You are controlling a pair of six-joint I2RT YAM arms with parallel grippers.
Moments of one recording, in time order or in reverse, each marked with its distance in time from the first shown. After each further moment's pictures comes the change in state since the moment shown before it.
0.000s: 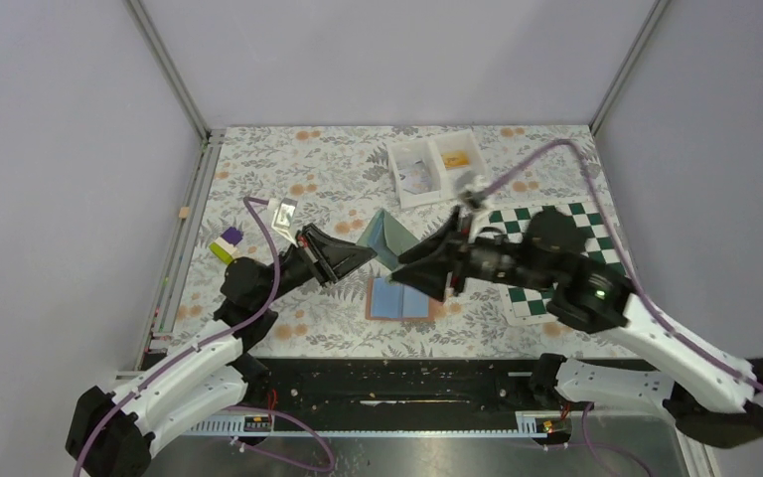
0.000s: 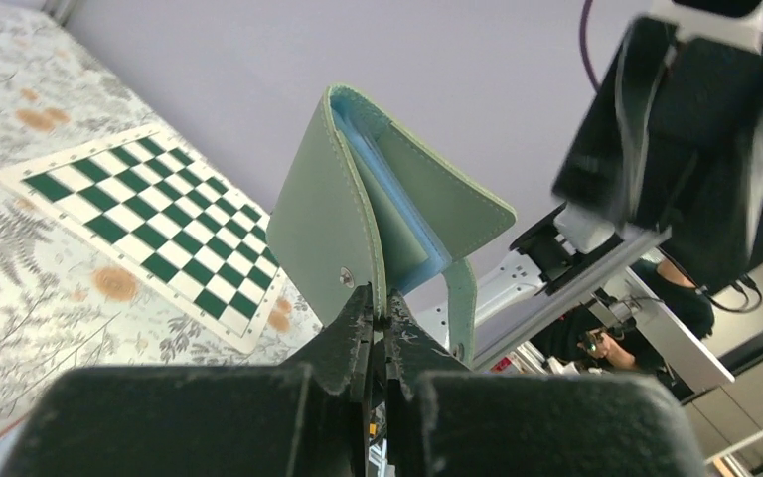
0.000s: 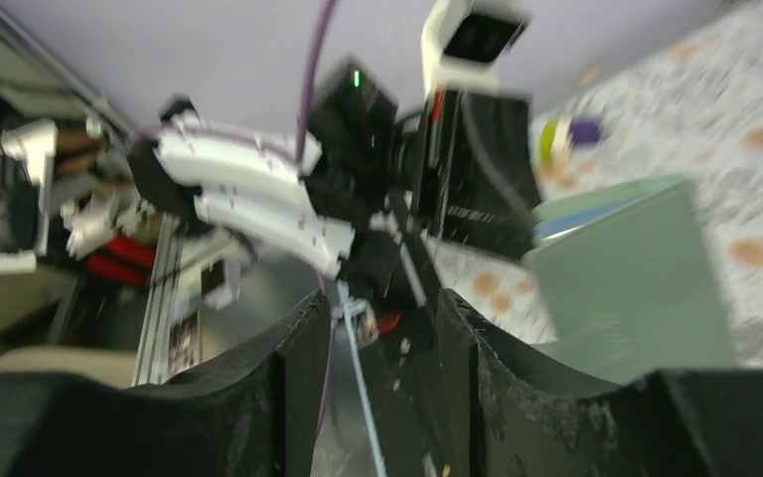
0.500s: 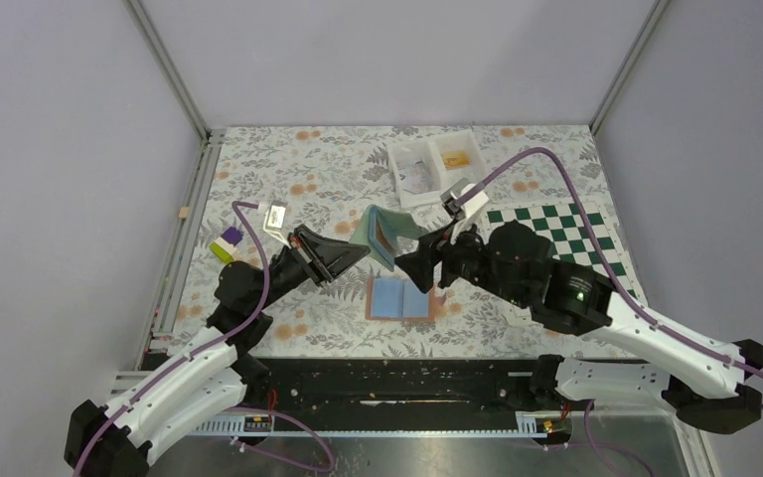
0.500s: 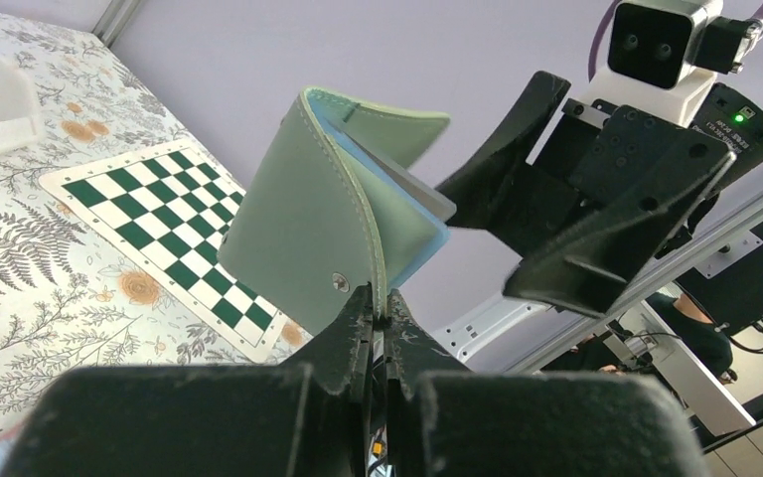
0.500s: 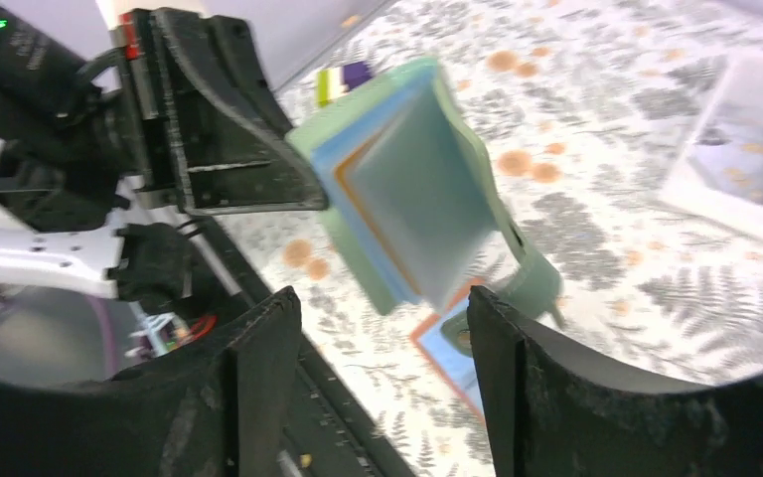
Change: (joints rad) left arm 0.002 -0.083 0.008 -0.148 -0.098 0.006; right arm 0.147 0.122 -0.044 -0.117 0.461 -0.110
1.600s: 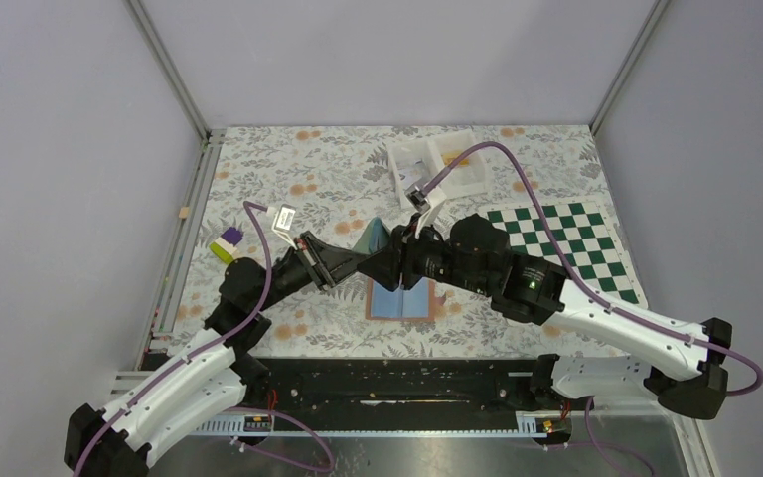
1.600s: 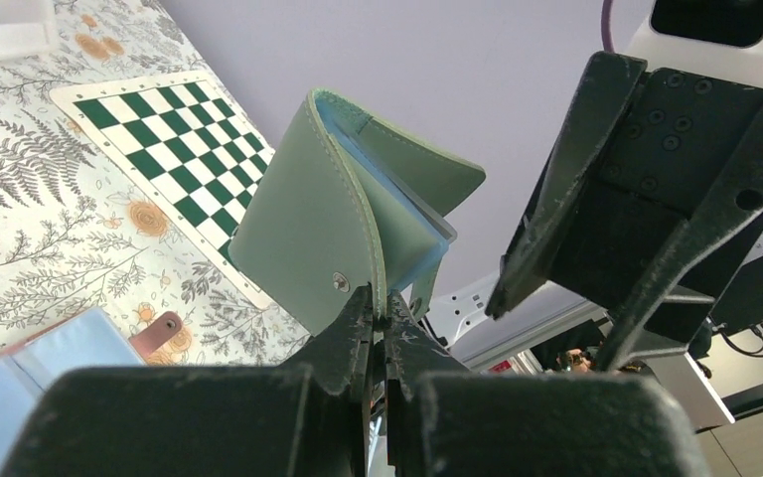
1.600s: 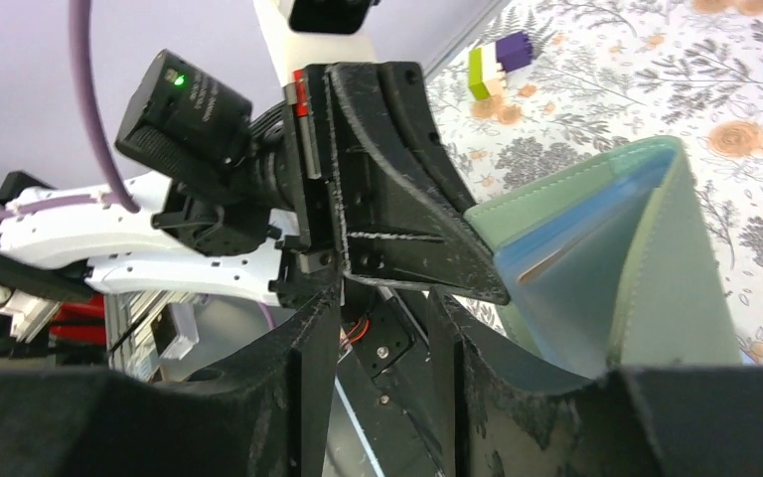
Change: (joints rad) left arm 0.001 -0.019 0.005 -0.149 0.024 -0.026; right arm 0.000 0.126 -0.014 0.195 -0.179 0.248
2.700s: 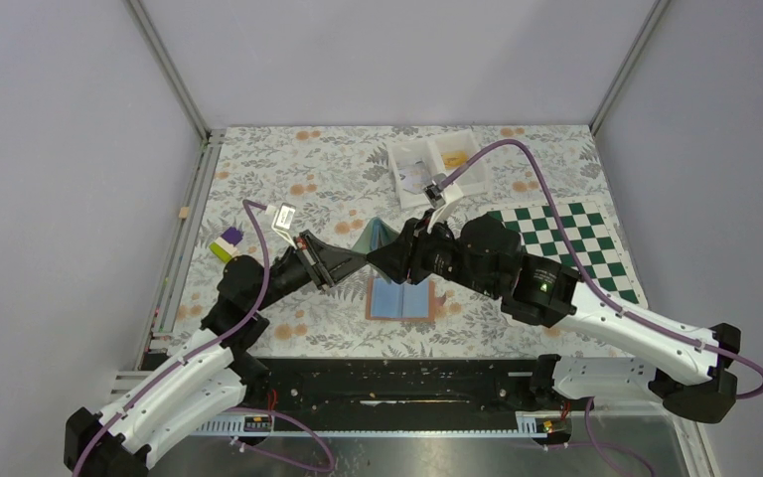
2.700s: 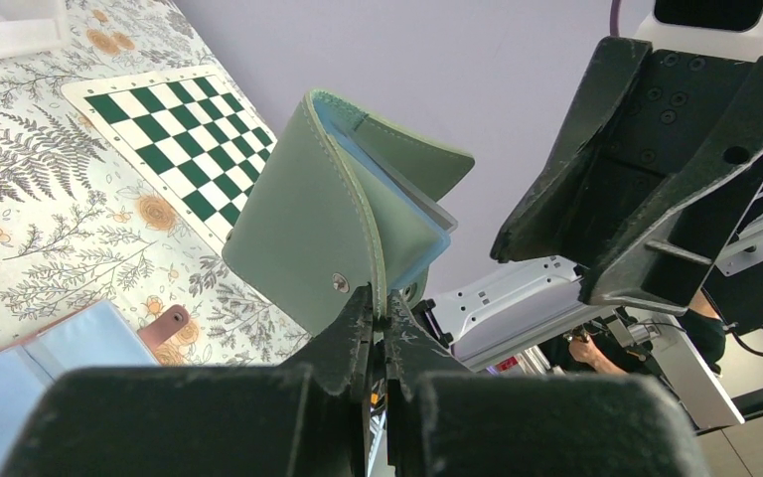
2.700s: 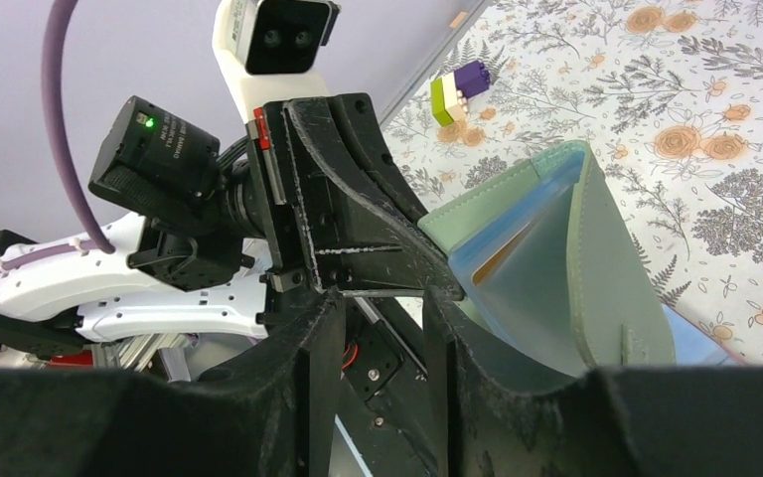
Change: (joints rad) left arm 0.000 -0.014 0.031 -0.080 0.000 0.023; right arm 0.000 -0.035 0.010 -0.040 0.126 0.040
